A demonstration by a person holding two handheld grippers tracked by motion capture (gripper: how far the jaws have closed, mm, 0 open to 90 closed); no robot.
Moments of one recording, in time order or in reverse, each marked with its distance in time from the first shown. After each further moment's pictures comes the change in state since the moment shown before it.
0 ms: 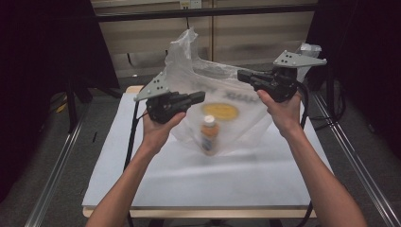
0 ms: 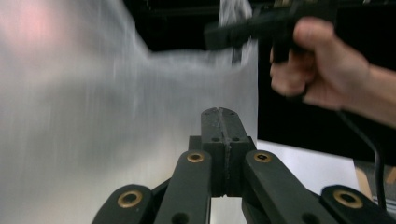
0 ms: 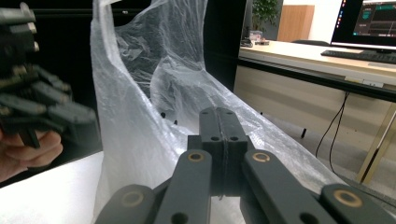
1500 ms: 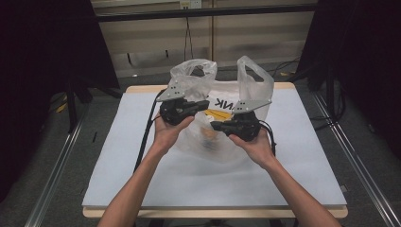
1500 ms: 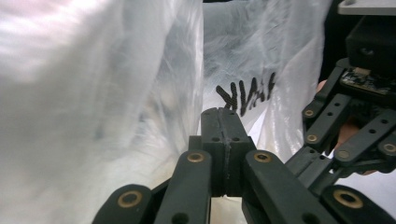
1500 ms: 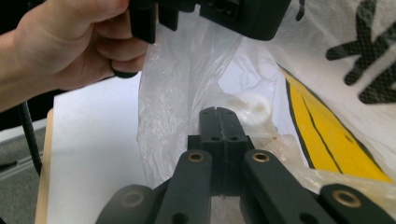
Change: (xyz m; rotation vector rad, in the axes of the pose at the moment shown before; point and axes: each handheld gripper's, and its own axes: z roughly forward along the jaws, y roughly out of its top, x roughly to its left) left arm 0.020 -0.059 0.030 0.165 0.049 -0.071; right arm 0.050 -0.105 0.053 0.275 0.212 0.027
